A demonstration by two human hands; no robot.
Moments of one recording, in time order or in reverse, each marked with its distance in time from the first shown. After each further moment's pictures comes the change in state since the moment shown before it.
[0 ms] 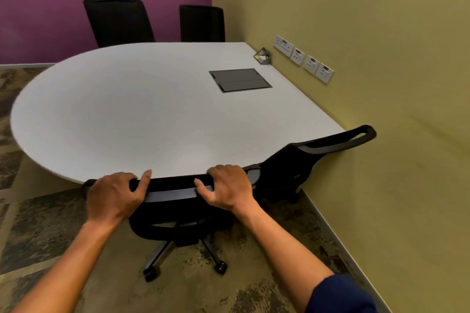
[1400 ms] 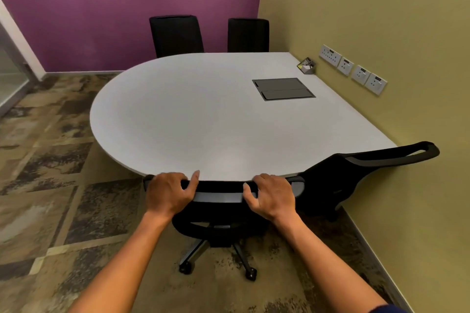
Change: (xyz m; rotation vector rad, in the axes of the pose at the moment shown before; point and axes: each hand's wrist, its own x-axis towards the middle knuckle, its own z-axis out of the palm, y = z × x) left_hand -0.018 0.006 -0.019 -0.060 -0.021 -0.045; right_hand -0.017 -0.011 -0.002 -0.003 -0.007 0.035
